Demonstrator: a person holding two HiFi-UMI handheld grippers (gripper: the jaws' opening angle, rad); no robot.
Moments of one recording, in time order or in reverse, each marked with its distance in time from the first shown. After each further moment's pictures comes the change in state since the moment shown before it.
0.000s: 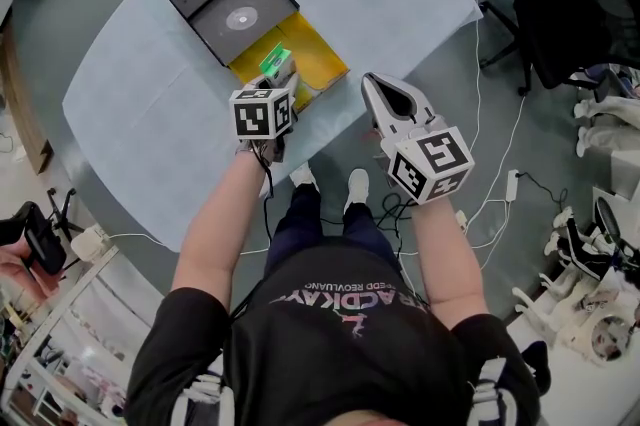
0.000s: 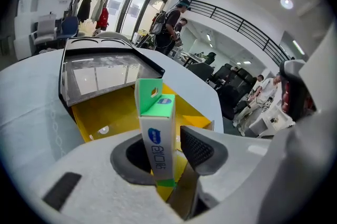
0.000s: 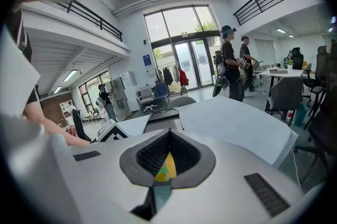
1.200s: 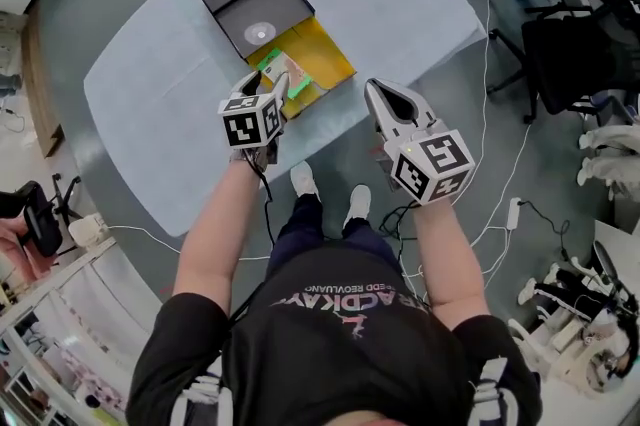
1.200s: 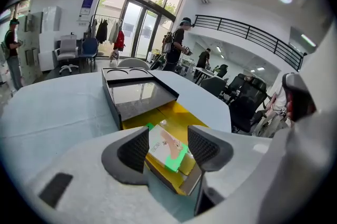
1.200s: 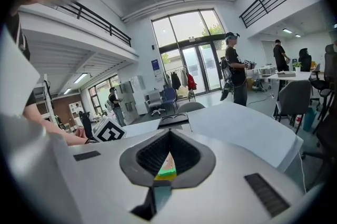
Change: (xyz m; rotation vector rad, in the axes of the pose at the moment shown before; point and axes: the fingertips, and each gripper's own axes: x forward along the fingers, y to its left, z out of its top) left arm -0.075 0.024 0.016 -0.012 -0.189 0.185; right arm -0.027 0.026 0.009 -0.030 -0.051 0.085
